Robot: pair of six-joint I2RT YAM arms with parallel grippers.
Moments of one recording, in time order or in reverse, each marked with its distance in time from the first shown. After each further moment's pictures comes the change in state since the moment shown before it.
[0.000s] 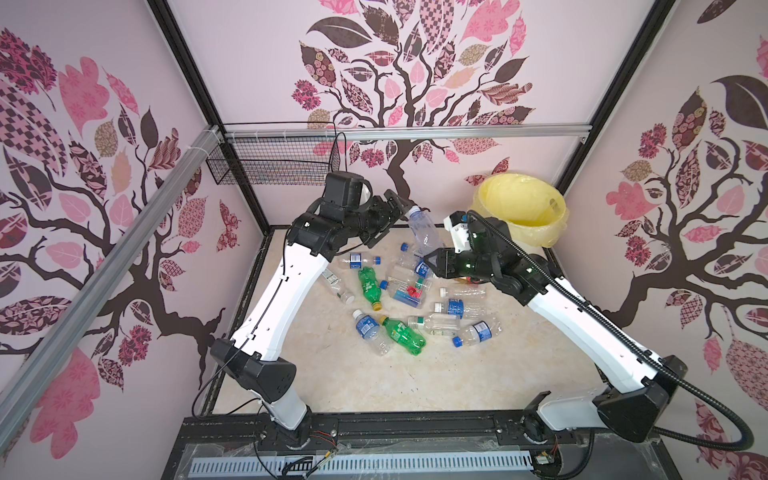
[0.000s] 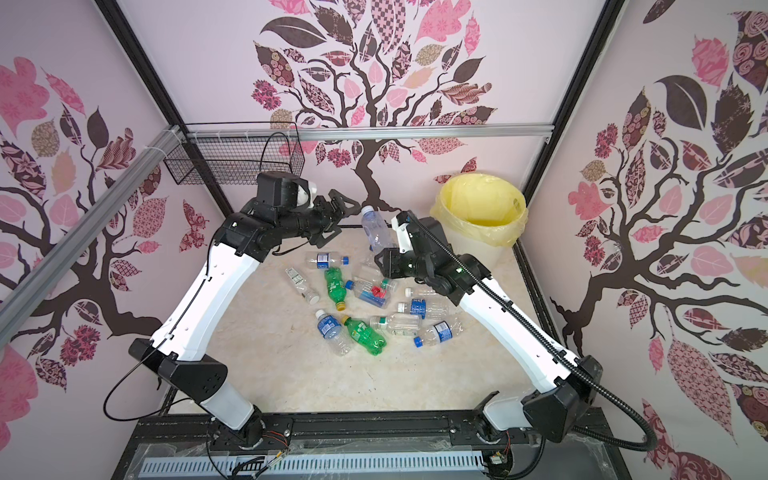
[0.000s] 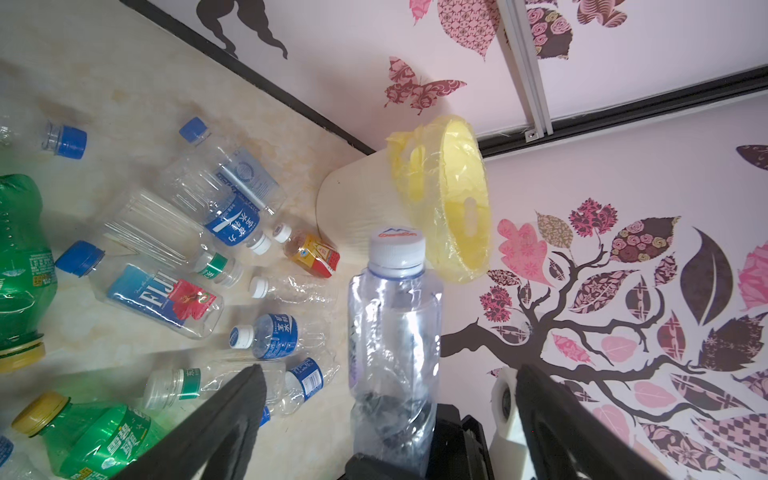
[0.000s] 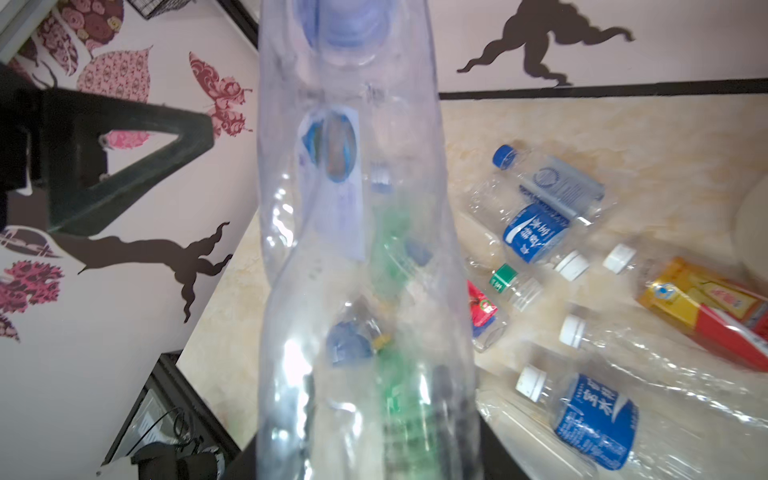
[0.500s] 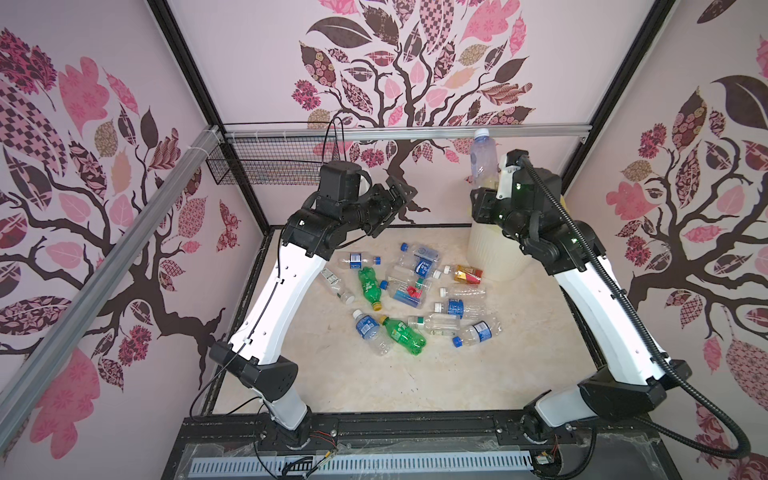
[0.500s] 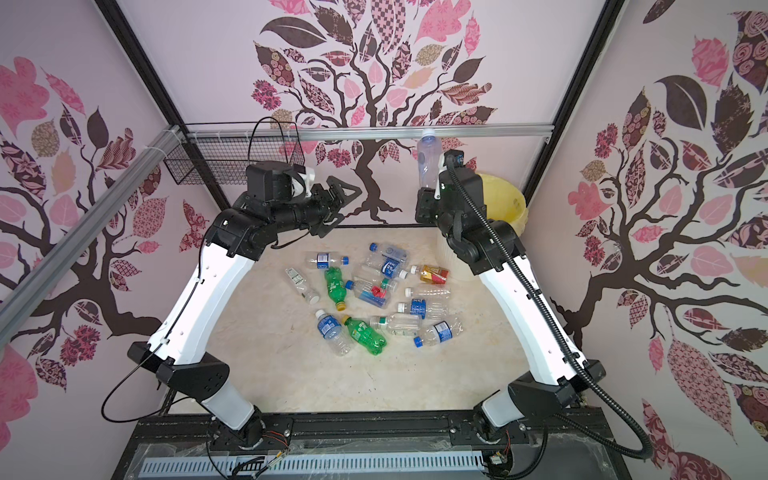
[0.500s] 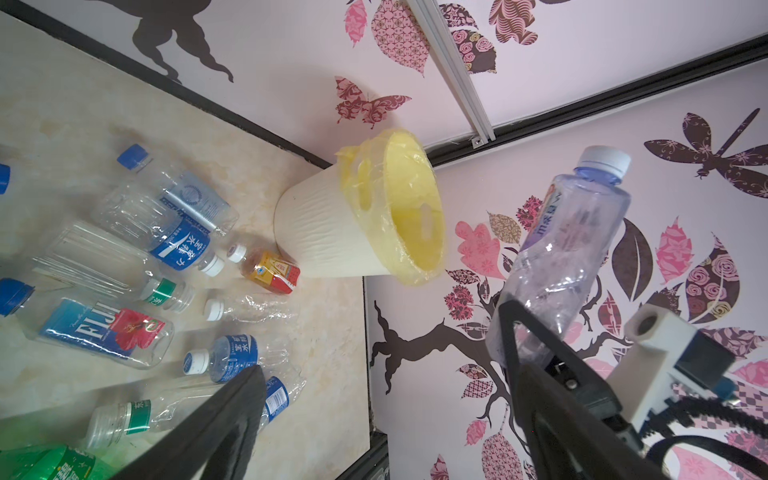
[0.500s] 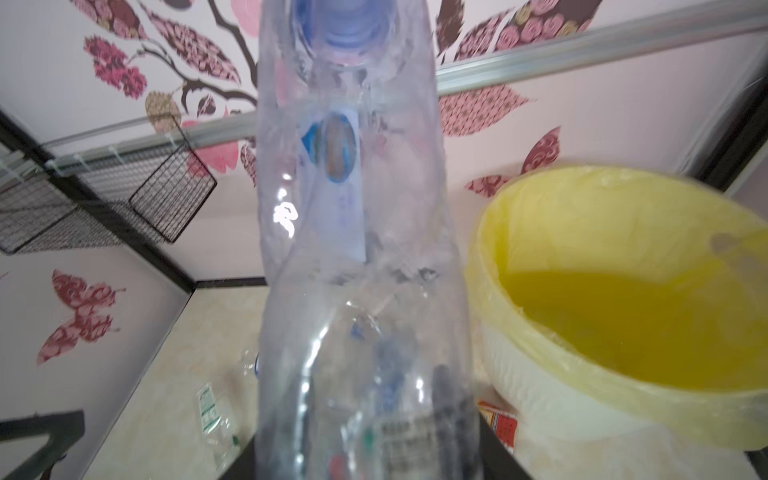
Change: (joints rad) left arm -0.032 0.024 0.119 0.027 0.004 -0.009; right arm -0.110 0.142 0.510 -0.096 0.450 -0.128
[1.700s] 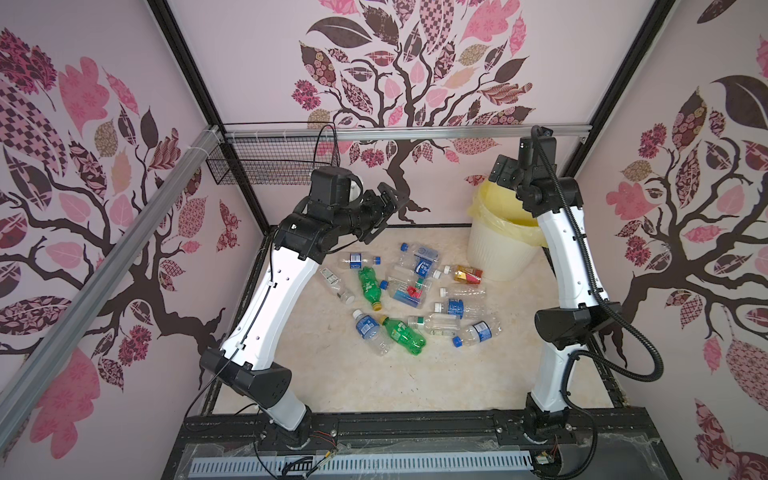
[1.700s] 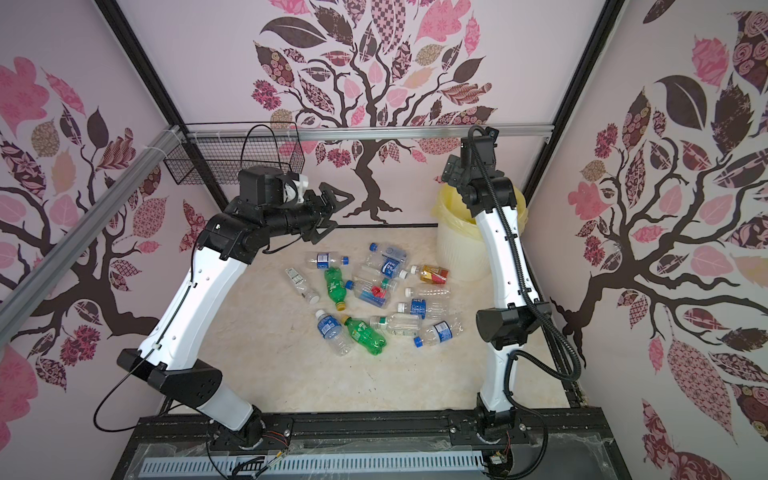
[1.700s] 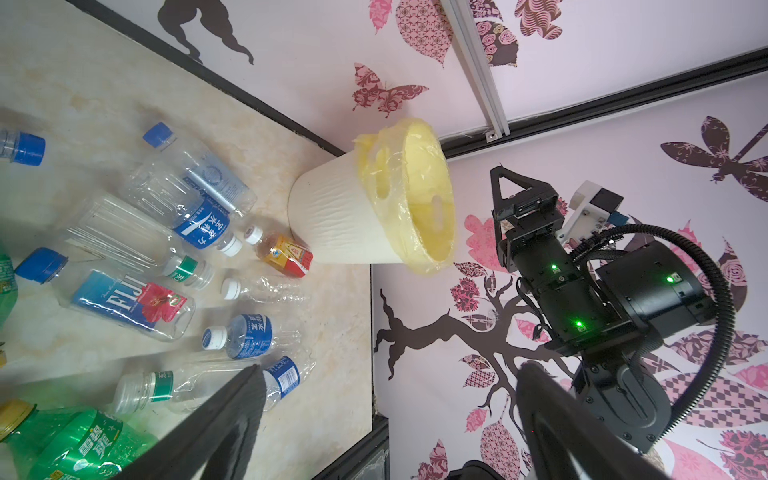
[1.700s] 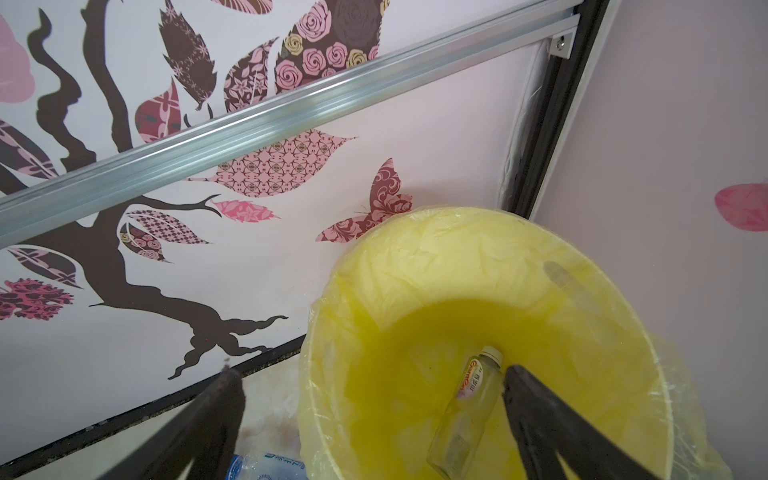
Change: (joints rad) left arm 0.050 -0.067 -0.122 -0.016 0.053 -0.001; right arm -0.296 0.463 0.486 -0.170 0.056 0.053
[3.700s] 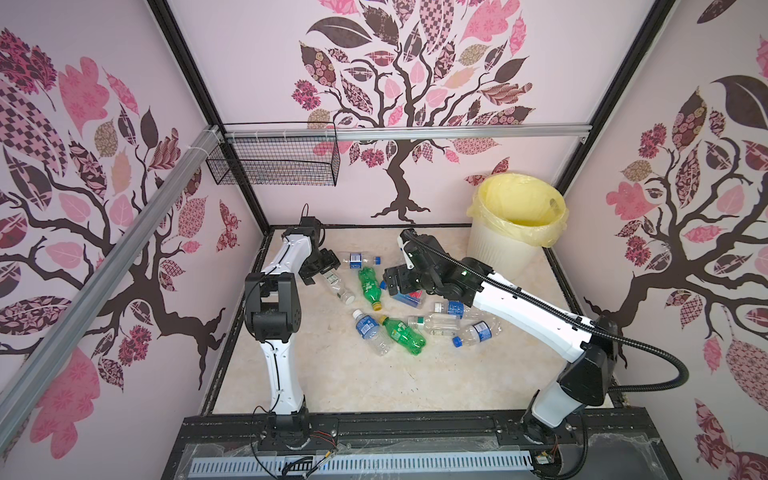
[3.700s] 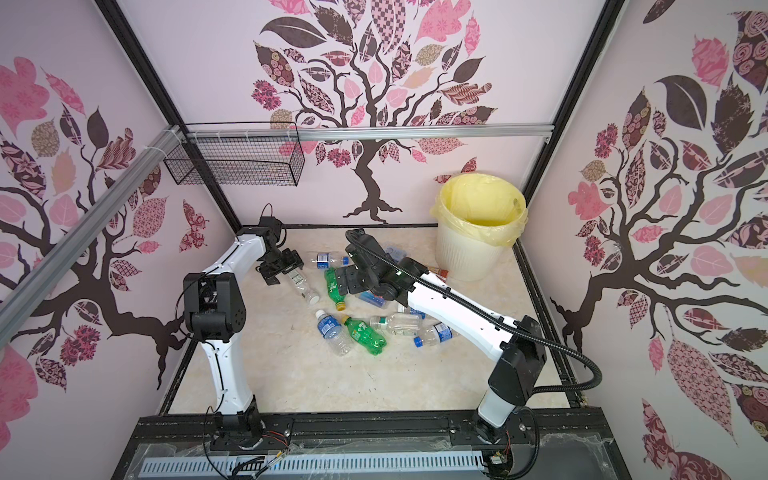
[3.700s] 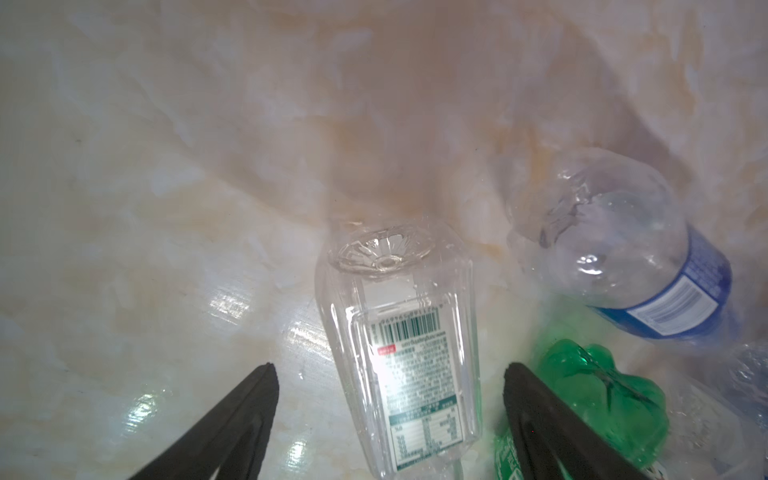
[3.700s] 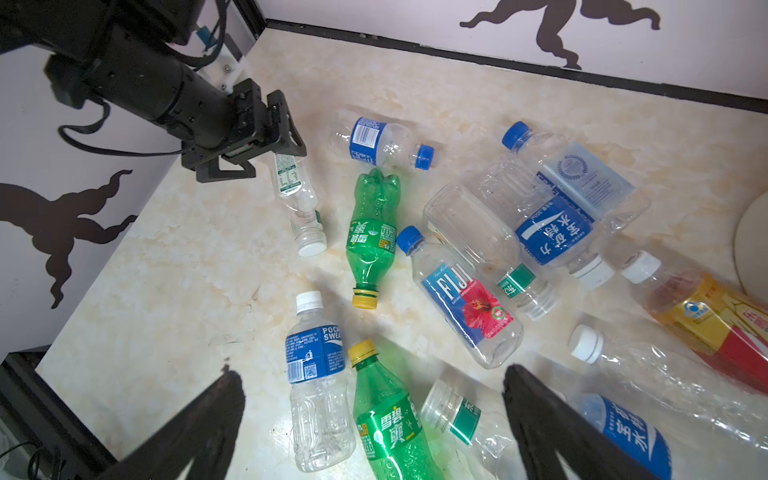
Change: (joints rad) left arm 0.441 0.506 -0.251 -0.162 -0.310 0.441; right arm 0.703 -0.330 -0.905 0.280 -0.215 0.049
